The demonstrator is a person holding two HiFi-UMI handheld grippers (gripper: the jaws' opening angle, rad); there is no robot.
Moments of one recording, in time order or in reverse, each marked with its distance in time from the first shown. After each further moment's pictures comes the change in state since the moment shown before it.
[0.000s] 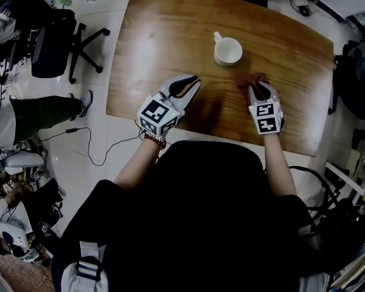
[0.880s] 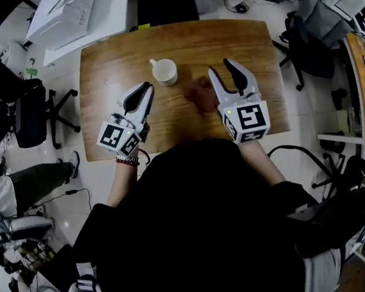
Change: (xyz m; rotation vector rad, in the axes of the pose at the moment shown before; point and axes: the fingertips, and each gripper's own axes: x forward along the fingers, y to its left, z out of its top) left arm 0.000 -0.024 0.118 0.077 -0.256 -0.062; right arm -0.193 -0.051 0.169 0.220 -0.641 -0.222
